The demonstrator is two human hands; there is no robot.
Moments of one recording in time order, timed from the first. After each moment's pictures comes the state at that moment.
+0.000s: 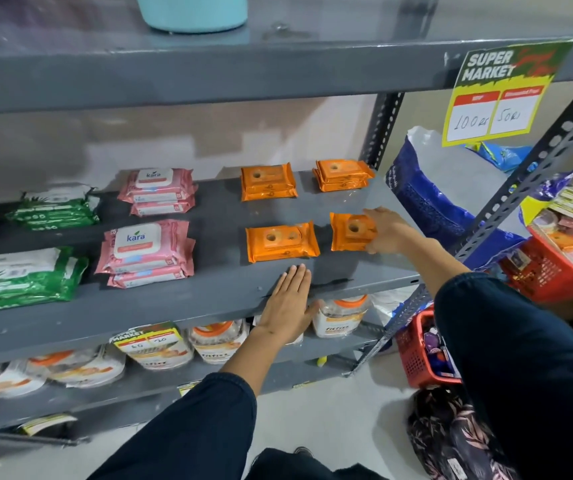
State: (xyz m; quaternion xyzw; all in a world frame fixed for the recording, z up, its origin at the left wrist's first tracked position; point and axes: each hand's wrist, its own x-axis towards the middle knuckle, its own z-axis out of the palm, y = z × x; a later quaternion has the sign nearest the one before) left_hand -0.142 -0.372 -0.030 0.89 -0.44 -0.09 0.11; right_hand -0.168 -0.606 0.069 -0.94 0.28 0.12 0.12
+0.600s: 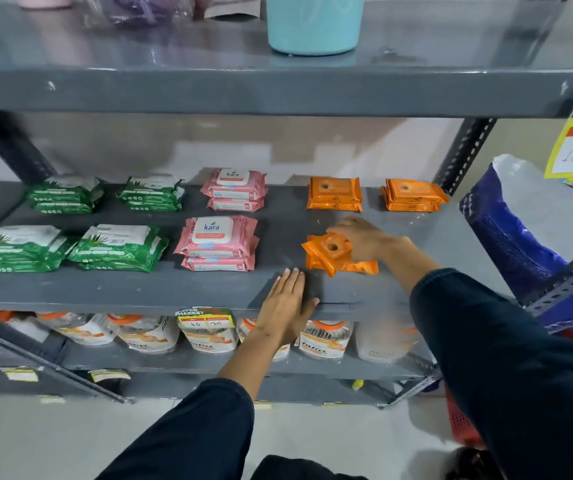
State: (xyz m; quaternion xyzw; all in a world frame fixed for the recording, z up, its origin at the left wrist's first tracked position) left_hand -0.114 -0.297 -0.009 0.93 -0.30 -0.09 0.18; right_hand -0.068 -0.507 0.063 -0.99 -0.01 0.14 0.03
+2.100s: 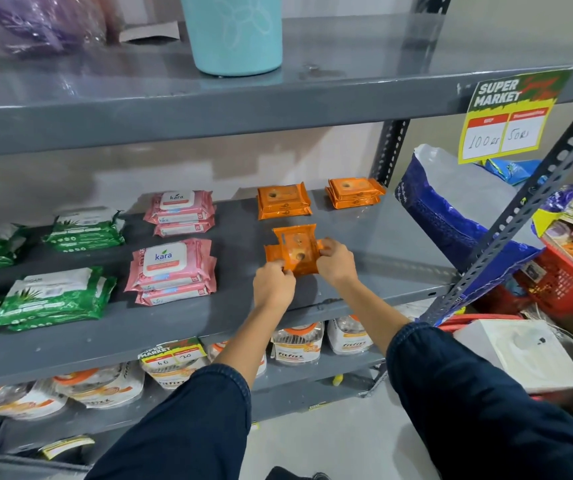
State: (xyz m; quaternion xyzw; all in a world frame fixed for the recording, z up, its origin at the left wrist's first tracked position) left_hand -0.096 -0.354 0.040 0.90 -0.13 -0.10 0.39; right_hand -0.140 -0.461 0.066 -0.79 0.37 -0.10 0.48
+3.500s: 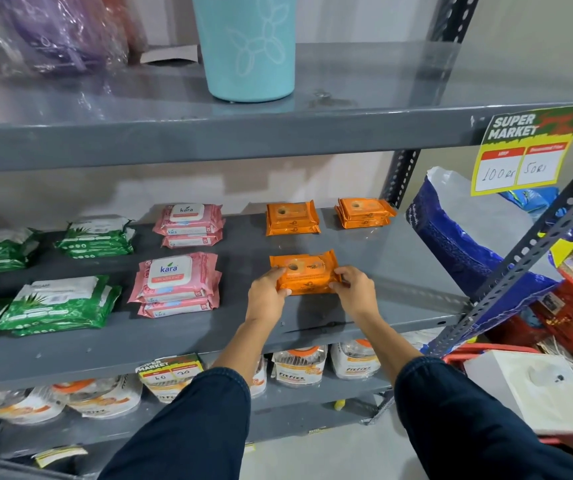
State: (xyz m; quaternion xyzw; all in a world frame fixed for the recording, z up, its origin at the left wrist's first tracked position) left_hand -0.064 -0.346 0.020 0.89 -0.21 -0.09 0.39; right_hand -0.145 -0.498 0.022 -0.83 0.33 -0.14 0.42
